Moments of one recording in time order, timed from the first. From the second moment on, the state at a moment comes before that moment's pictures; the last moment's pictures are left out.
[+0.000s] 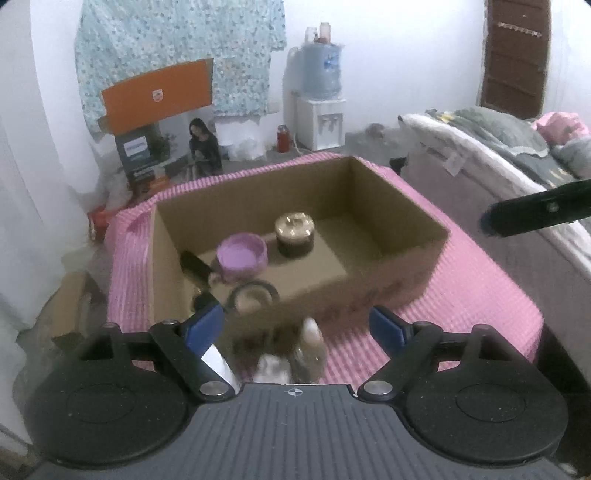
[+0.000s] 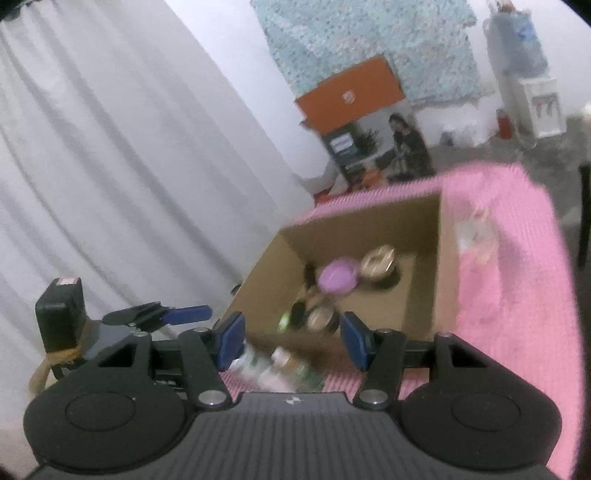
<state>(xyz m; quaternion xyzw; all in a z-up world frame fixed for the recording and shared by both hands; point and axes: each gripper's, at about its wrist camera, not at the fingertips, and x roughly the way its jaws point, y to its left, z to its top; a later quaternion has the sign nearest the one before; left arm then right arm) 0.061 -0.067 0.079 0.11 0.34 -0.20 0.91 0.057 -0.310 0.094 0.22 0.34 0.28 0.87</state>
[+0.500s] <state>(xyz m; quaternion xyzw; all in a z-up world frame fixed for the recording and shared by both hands) 0.056 -0.086 0.011 0.15 0.31 -0.17 0.92 0.095 -0.204 0.022 0.13 0.37 0.28 0.88</state>
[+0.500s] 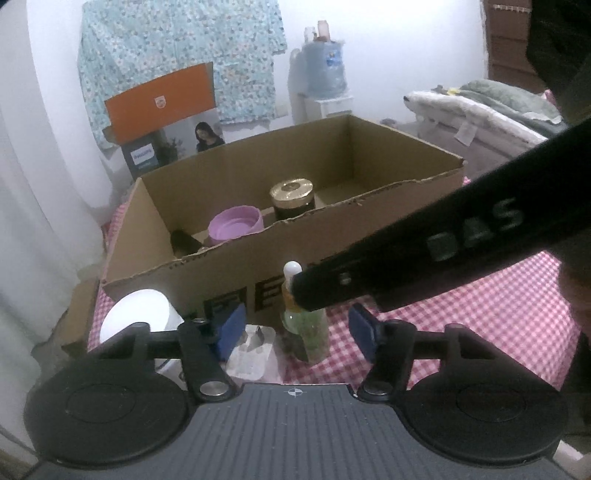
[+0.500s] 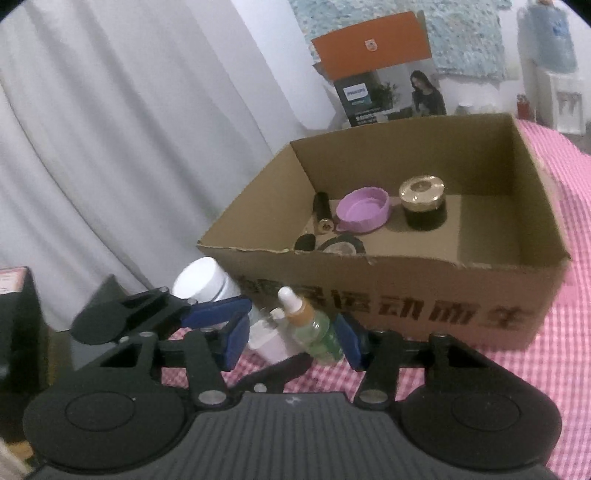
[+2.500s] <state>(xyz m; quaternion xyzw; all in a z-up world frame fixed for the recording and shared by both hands) 0.051 -0.109 -0.030 0.14 0.34 -0.25 0.90 0.081 -0.211 0.011 0.06 0.41 0.25 0.87</state>
